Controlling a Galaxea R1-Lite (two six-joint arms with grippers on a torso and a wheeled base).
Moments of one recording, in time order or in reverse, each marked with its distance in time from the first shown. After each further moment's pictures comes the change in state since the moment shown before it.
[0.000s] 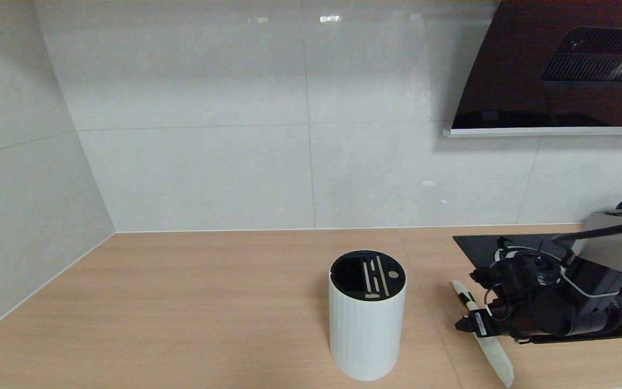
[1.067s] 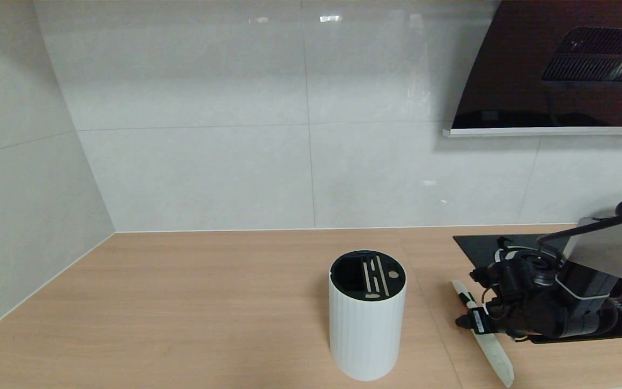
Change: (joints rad) left arm 0.000 0.000 0.000 0.000 0.000 0.000; right arm -0.012 0.058 -0.025 -0.072 -0.046 -0.001
